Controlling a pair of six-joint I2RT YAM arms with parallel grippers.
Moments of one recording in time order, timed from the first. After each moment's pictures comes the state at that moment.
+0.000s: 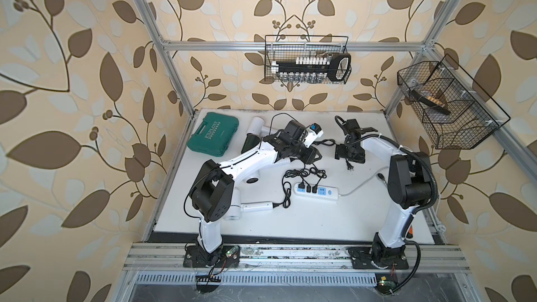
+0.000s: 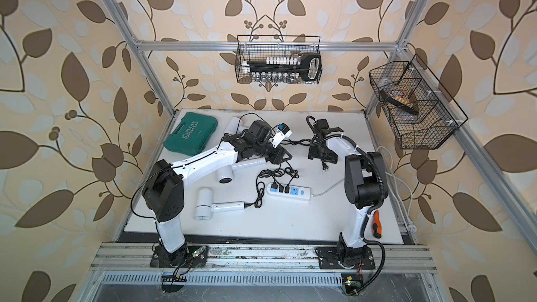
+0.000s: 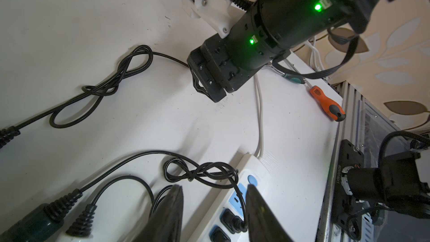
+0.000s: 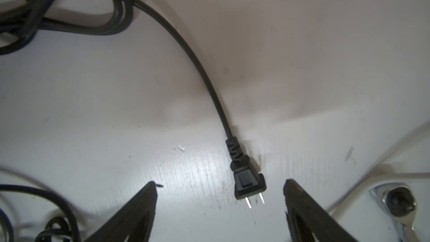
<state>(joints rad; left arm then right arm) -0.71 1.85 1.53 -0.39 0.44 -0.08 0.12 1.92 1.40 -0.84 0.17 0.38</state>
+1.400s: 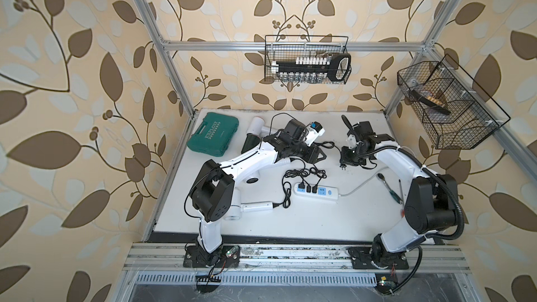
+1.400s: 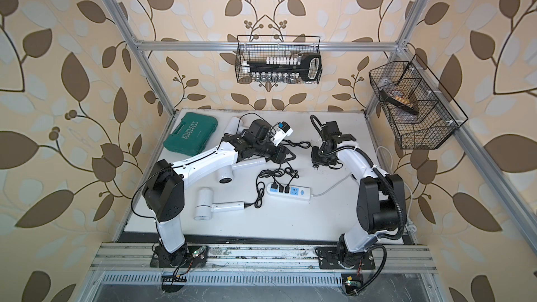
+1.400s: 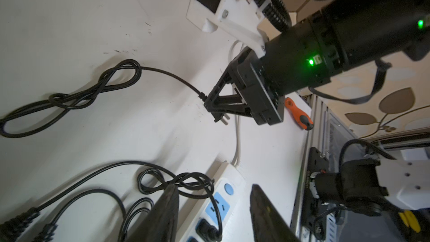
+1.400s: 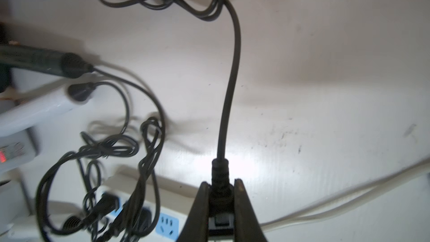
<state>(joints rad) -0.71 1.86 1.52 -0.31 0.55 -0.22 0.11 1.59 1.19 -0.80 -0.20 0.27</state>
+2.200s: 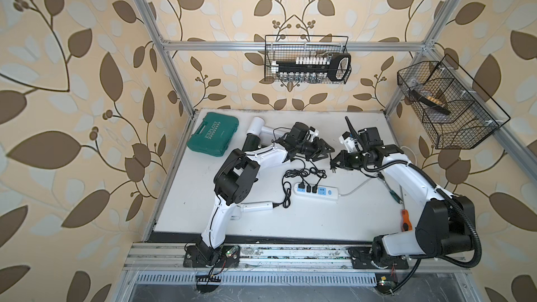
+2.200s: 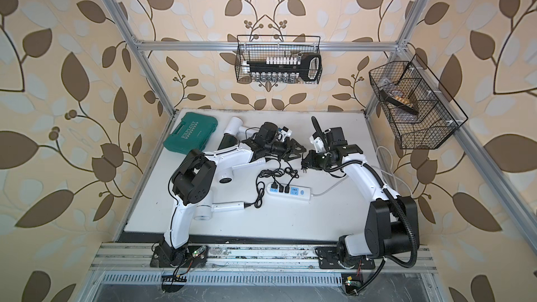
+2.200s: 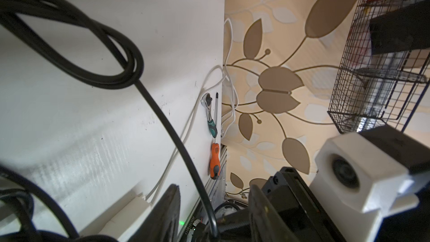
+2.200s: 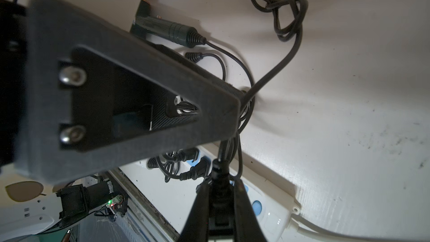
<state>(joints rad) -0.68 2.16 1.60 0.08 0.76 -1.21 0.12 1.43 1.06 -0.70 -0.52 0.25</state>
